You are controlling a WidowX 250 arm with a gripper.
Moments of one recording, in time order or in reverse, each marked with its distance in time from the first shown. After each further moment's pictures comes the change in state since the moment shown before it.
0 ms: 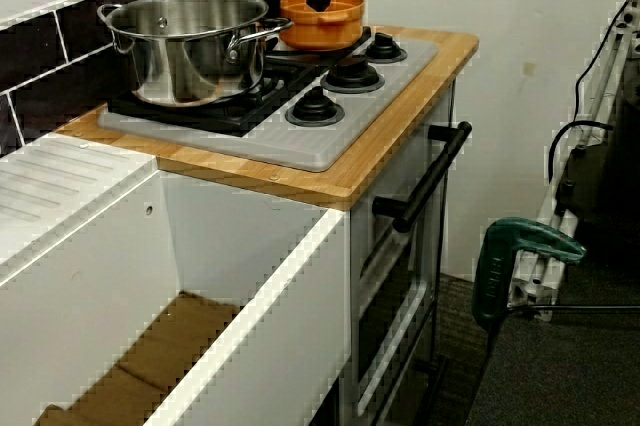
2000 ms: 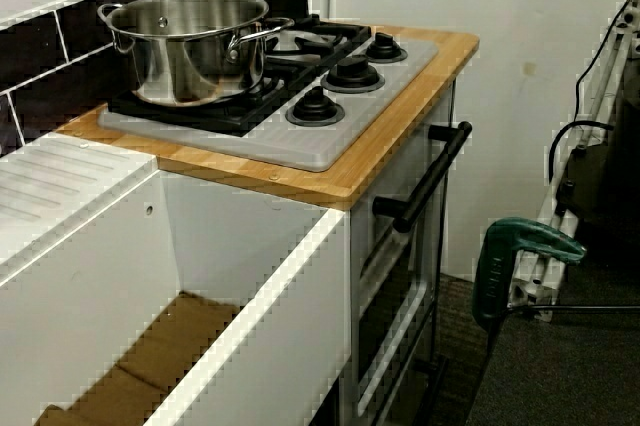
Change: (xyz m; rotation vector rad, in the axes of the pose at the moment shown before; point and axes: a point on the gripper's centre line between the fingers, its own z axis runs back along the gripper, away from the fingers) arm 0.012 0.020 0.057 -0.097 0.007 -0.030
